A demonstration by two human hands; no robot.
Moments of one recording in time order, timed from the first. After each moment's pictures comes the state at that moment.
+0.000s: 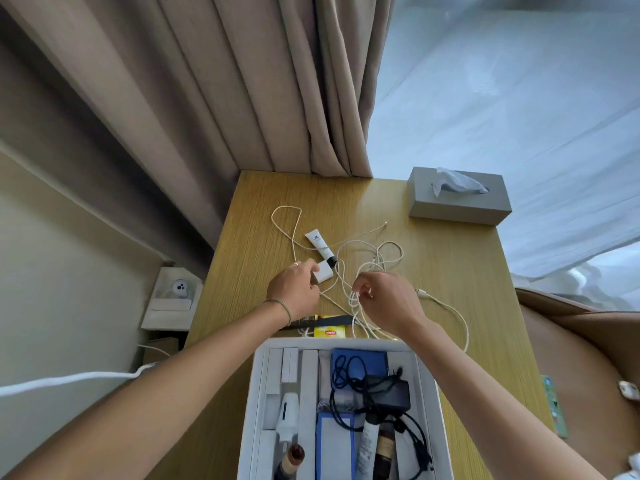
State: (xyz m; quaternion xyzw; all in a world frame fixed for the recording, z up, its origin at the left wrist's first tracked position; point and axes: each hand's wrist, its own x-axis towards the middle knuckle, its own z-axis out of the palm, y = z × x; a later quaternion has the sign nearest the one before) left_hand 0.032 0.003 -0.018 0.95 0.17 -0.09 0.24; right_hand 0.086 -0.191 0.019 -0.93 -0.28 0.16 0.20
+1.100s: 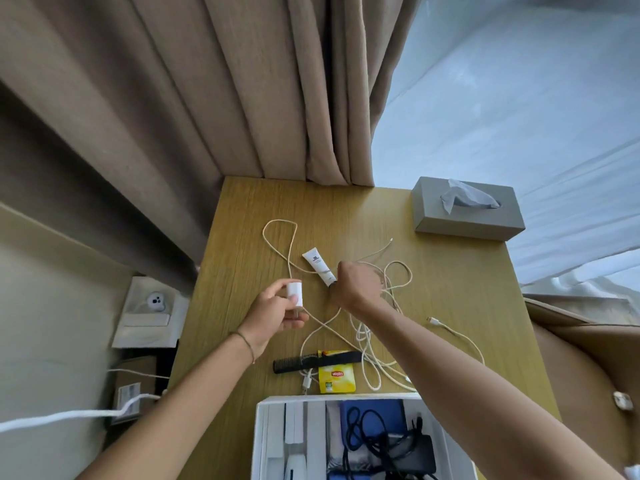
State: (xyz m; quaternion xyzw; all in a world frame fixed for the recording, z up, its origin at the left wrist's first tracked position) left_hand 0.049 0.066 -0.027 0.59 0.35 -0.12 0.71; right_hand 0.171 -0.070 -0.053 -0.97 -0.16 0.20 0.04
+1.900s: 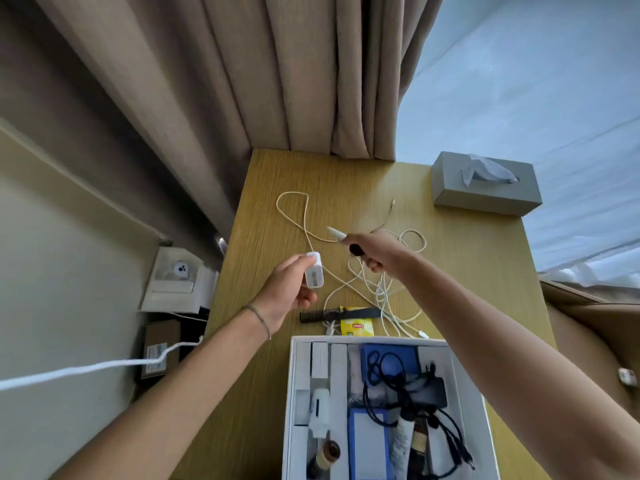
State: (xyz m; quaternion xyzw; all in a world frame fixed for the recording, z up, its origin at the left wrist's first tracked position) left_hand -0.011 0.061 0.031 0.60 0.34 -0.12 0.71; right_hand 0.152 -0.078 -0.011 -0.82 0.04 0.41 0.40
